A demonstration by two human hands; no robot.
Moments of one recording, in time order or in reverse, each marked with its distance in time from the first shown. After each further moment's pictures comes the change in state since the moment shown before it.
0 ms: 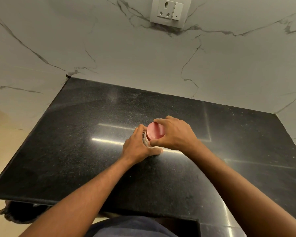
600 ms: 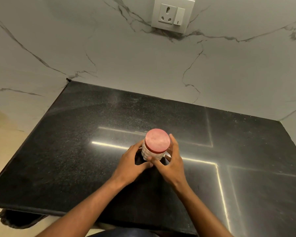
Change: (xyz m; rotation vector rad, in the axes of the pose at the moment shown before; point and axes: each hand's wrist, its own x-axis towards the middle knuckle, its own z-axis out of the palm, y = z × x) left_hand -0.033 -0.020 0.002 -0.167 0.007 0.044; right_hand -0.048 0.004 0.110 1.003 0.320 0.179
